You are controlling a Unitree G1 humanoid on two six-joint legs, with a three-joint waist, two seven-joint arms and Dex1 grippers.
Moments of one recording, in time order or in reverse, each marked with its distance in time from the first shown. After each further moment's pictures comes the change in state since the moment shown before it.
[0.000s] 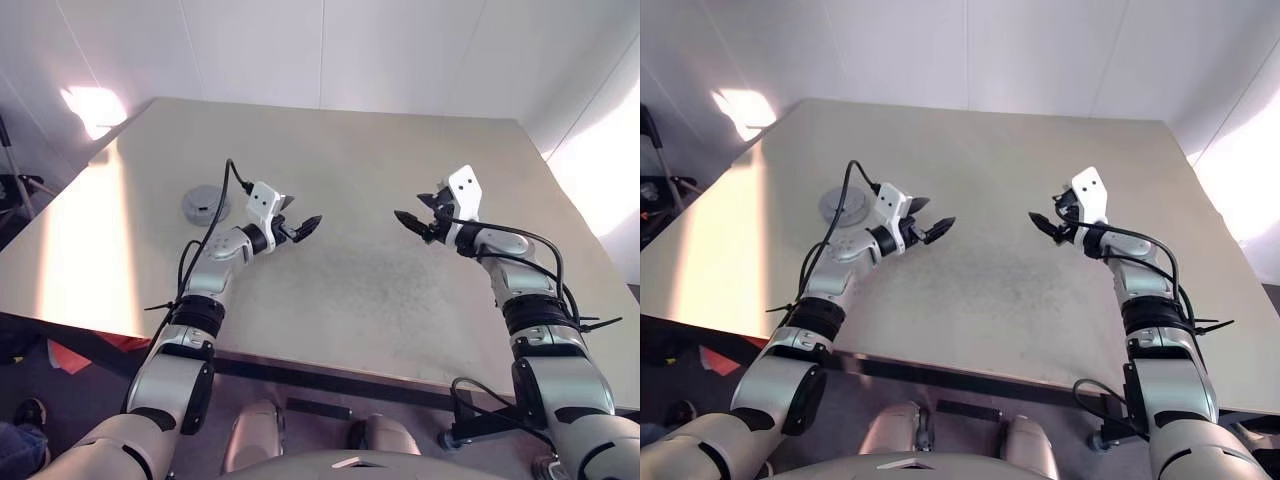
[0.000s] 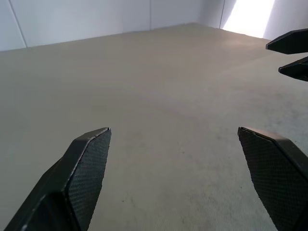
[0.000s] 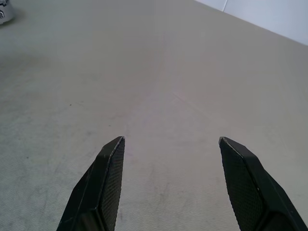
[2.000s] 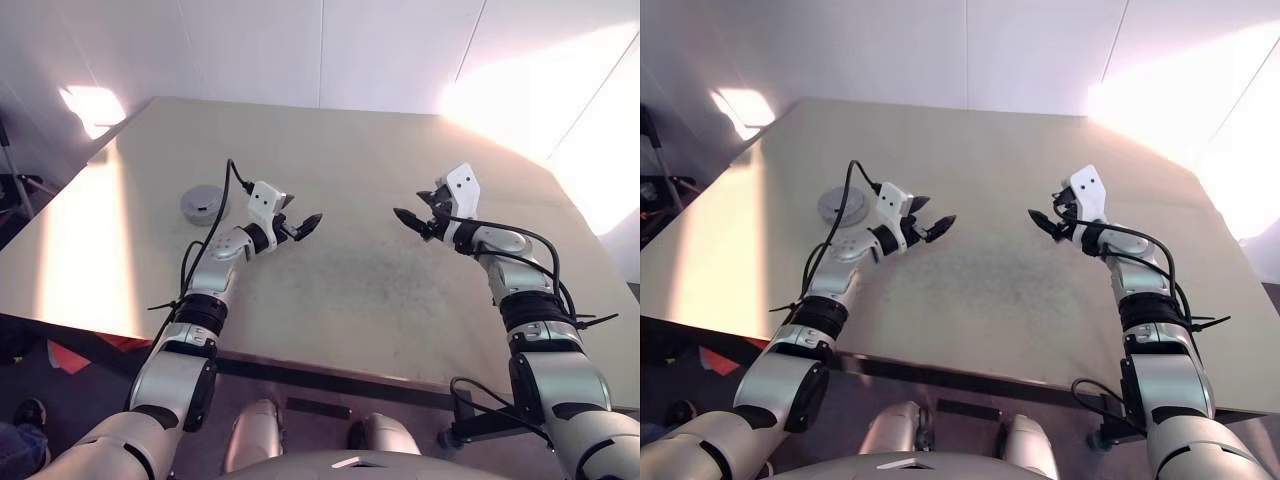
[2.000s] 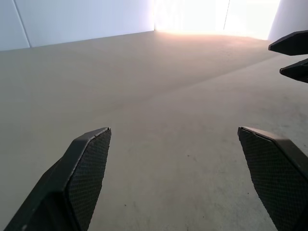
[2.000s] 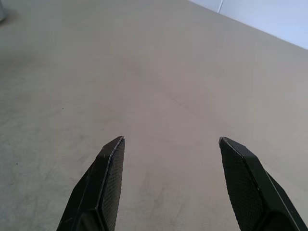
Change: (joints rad) left arm -0.015 -0.011 0.002 0.040 0.001 -0.035 0.014; right arm -0.017 0.006 0.000 0.029 -0.008 -0.027 -0.018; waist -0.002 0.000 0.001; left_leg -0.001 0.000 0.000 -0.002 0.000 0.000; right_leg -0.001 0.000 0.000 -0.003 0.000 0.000
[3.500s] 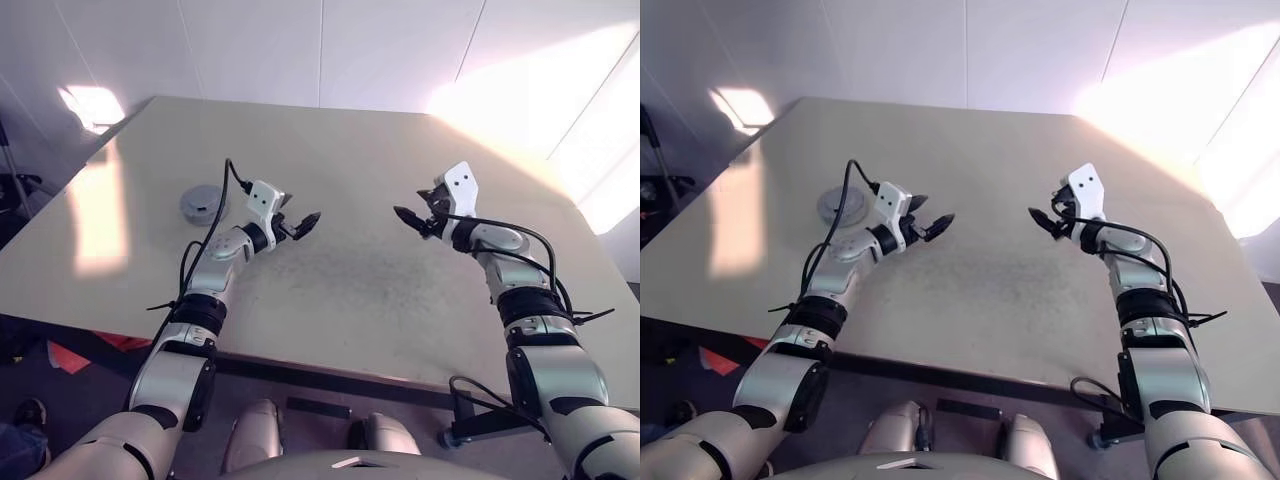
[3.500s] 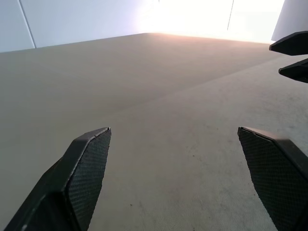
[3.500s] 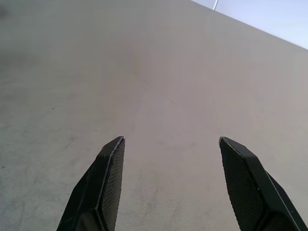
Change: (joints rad) left arm 0.001 0.004 0.002 0.000 0.000 -0.008 0.011; right arm -0.033 0.010 0.000 0.061 -0.021 -0.030 -0.009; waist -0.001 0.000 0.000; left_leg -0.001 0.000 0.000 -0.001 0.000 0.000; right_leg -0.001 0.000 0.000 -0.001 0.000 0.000
